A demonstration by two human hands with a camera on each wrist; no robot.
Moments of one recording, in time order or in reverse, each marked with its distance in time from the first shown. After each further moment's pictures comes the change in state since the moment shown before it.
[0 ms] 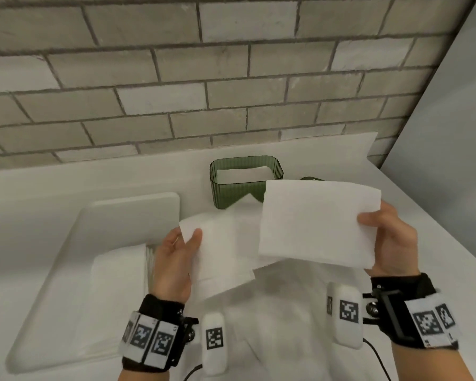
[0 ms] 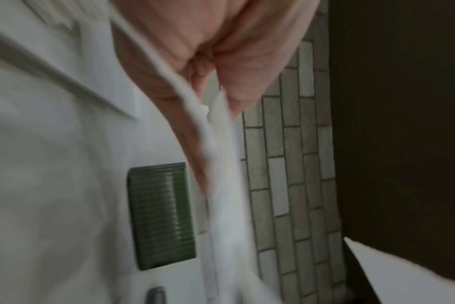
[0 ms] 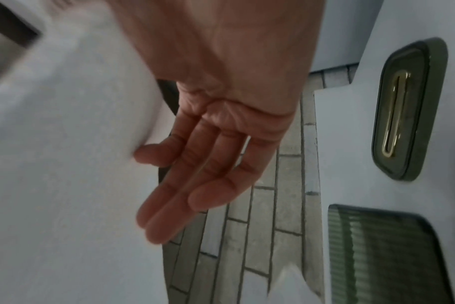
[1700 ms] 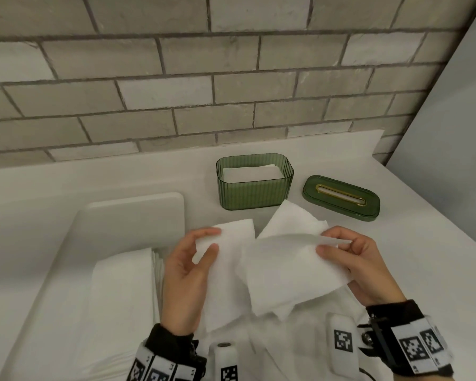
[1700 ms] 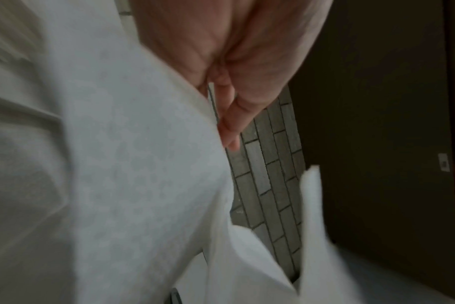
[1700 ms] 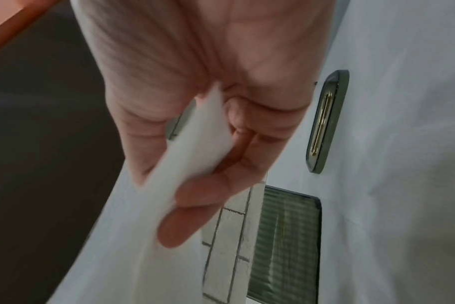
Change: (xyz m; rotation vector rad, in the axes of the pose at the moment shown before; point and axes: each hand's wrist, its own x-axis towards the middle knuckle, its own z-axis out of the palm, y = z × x) left_hand -0.009 -0.010 -0.021 0.178 -0.197 0.318; right_hand -0.012 0.074 0.000 -0.225 0.089 0.182
